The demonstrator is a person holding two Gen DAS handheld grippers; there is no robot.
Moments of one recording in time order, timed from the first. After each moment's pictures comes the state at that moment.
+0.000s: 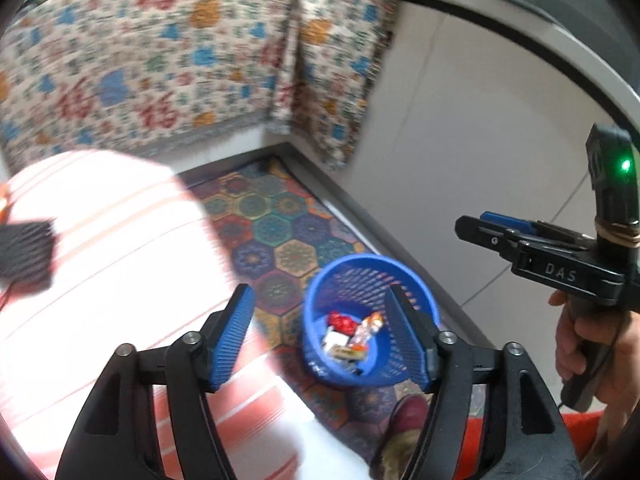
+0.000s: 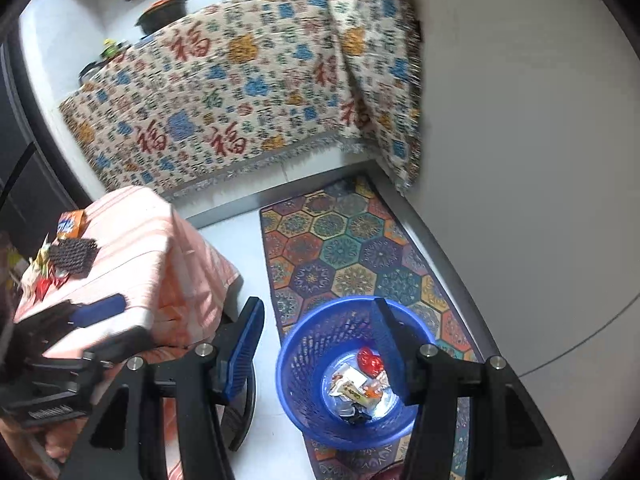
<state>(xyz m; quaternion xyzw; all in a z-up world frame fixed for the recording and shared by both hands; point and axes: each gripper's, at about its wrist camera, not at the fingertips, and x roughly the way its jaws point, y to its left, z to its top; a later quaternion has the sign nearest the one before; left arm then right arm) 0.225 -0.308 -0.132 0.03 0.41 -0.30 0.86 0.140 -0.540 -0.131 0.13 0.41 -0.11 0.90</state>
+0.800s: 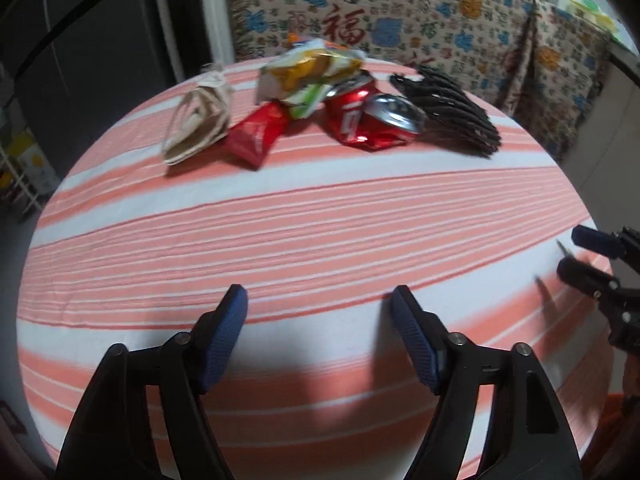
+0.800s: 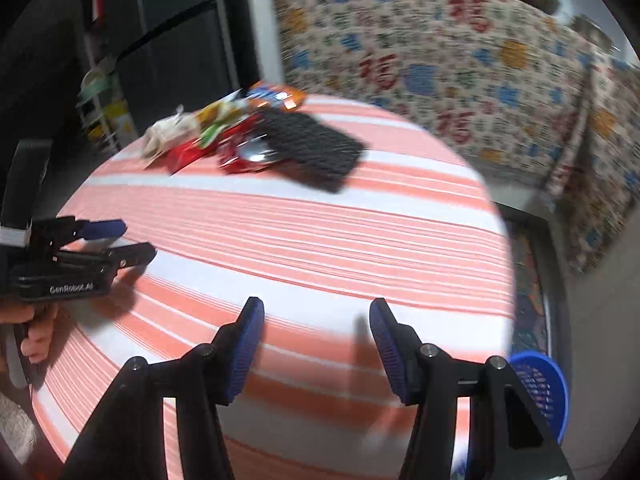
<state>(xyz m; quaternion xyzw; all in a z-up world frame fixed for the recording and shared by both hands) 0.214 0.000 -0.182 0.00 0.46 -0.01 0.89 0.208 -0.238 -0.150 -0.04 0.44 0.14 0.89</state>
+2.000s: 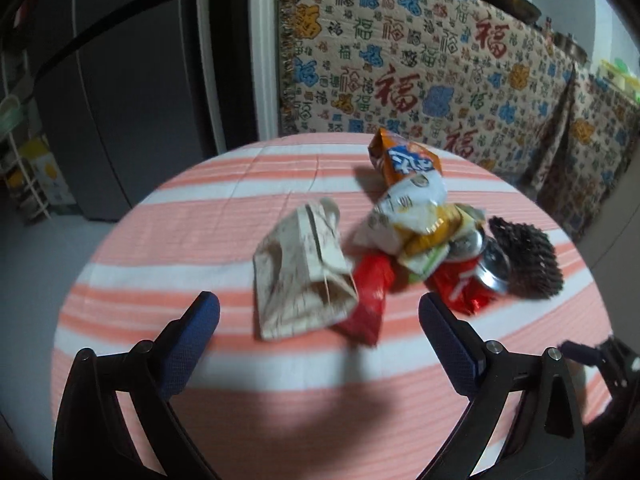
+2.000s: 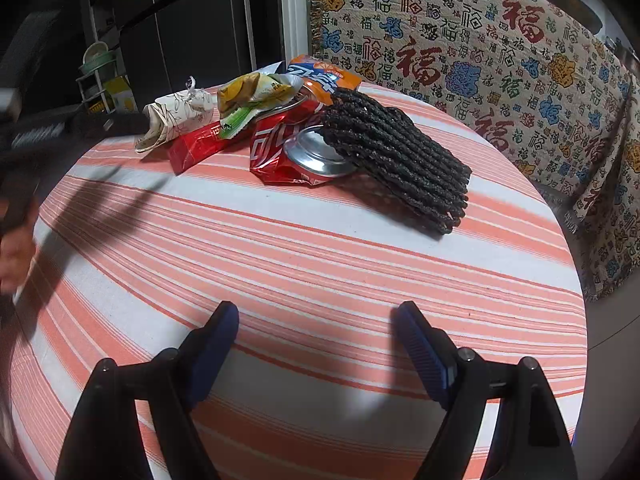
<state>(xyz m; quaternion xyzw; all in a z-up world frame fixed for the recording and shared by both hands) 0.315 0.079 -0.134 -0.03 0.40 0.02 0.92 0.266 -0.166 -0.170 -0.07 0.46 0.14 0.88</state>
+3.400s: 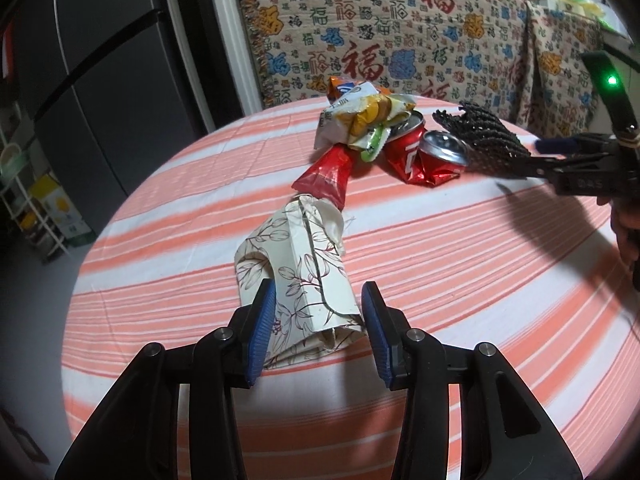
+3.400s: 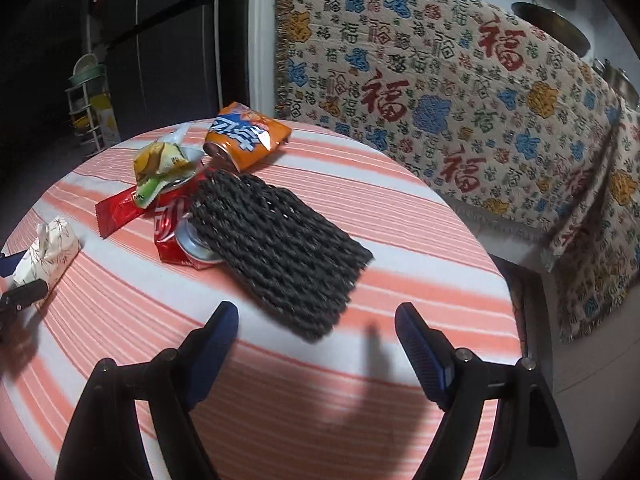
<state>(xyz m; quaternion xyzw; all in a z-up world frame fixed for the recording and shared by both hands) 0.207 0.045 -0.166 0.06 0.39 0.01 0.92 0.330 -0.210 -0.150 -0.09 0.41 0.13 0.90</state>
